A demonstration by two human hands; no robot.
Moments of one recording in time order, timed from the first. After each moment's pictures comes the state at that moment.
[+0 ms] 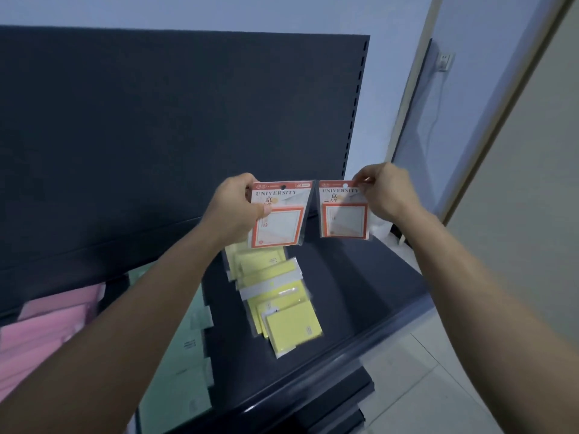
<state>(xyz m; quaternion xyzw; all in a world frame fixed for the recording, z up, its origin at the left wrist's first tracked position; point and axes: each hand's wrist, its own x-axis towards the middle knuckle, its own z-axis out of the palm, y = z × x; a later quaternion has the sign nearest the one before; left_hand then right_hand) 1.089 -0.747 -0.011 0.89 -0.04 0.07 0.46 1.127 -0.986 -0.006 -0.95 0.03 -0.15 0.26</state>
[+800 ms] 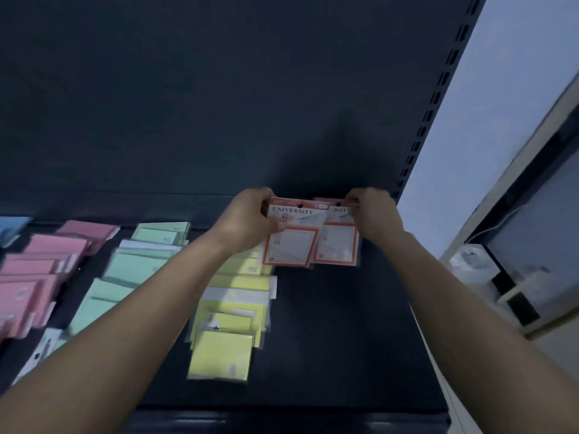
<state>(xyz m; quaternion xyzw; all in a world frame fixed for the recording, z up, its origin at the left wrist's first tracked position) 1.148 -0.824 -0.048 0.90 0.14 0.08 0.41 1.291 -0.997 -0.082 -0.95 -0.24 -0.06 0.18</state>
